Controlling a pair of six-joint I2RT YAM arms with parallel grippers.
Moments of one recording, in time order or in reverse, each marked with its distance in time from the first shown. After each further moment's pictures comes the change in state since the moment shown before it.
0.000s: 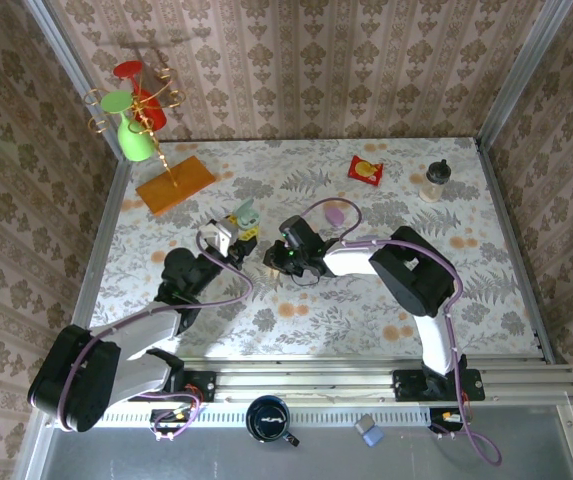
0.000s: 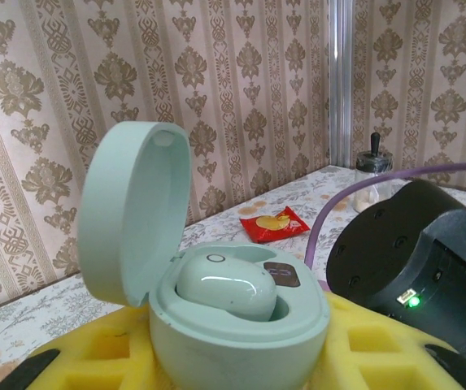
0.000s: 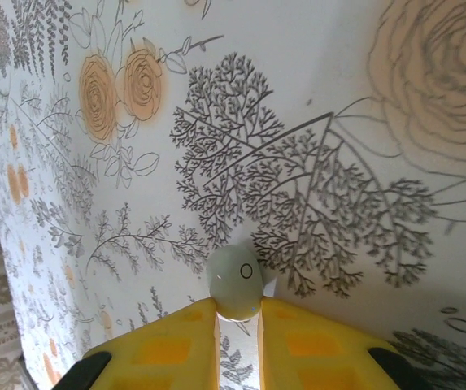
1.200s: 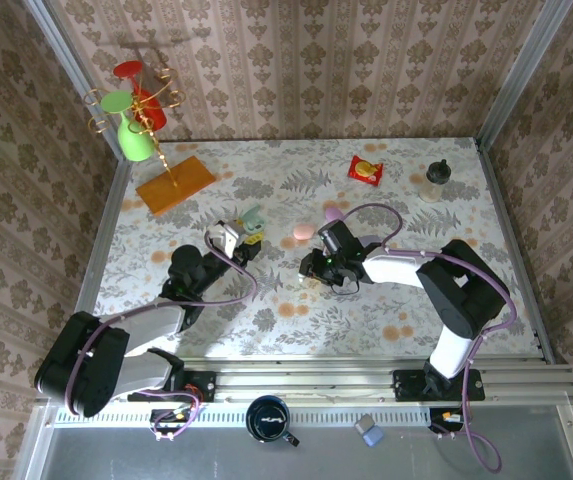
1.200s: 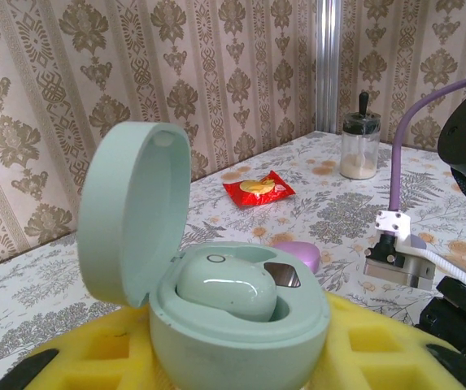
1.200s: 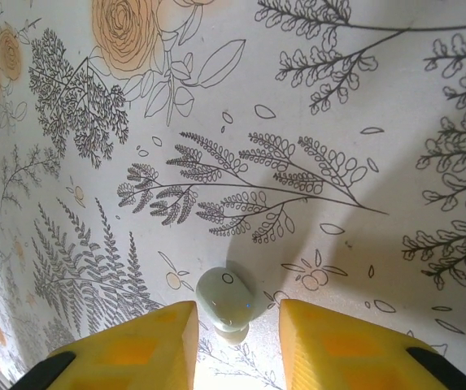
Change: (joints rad) left arm 0.000 0.081 0.004 -0.014 0.038 0.007; right arm -0.113 -0.293 -0.285 -0.154 -0.045 -0.108
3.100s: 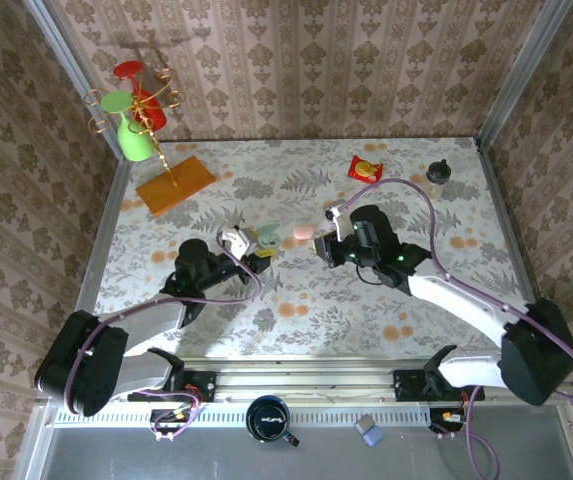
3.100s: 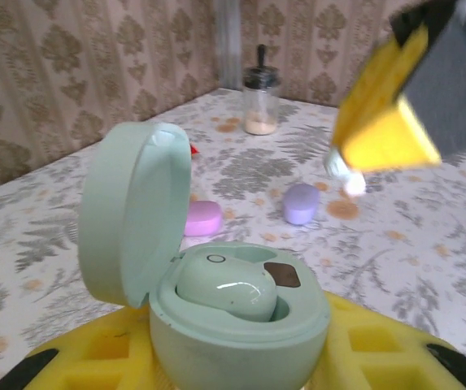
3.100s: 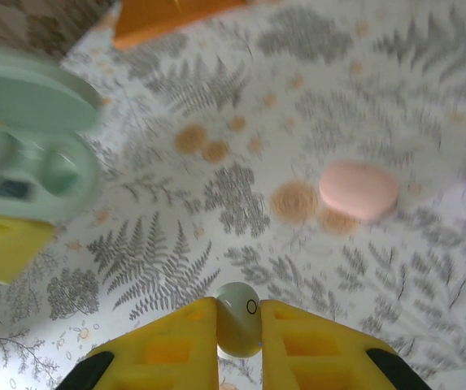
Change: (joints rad) left arm -0.020 0.001 0.051 -0.207 0.246 0.019; right arm -0.014 -0.486 -0.036 -0.059 0.101 -0.721
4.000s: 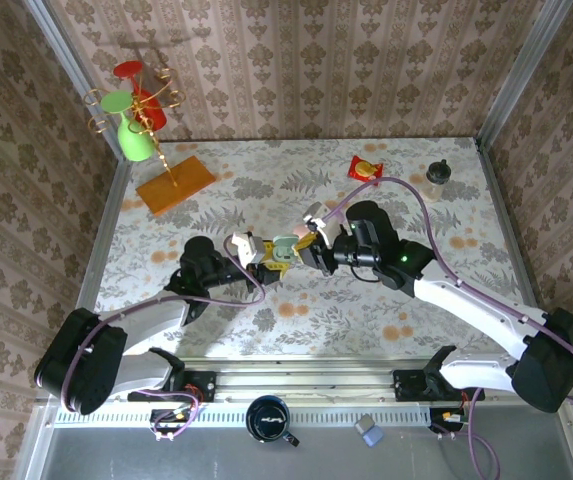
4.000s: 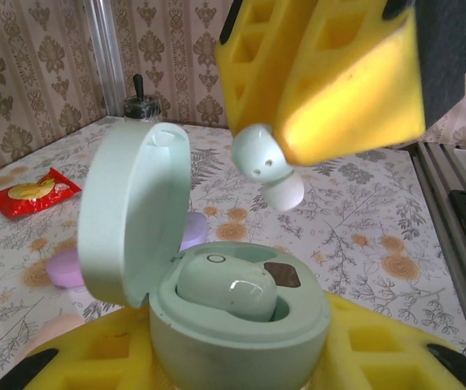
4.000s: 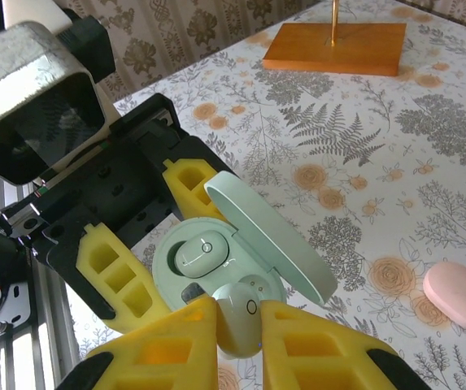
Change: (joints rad) left arm -0.047 0.010 0.042 0.005 0.235 -0.023; right arm 0.090 -0.029 0.111 -0.078 -0.183 -0.227
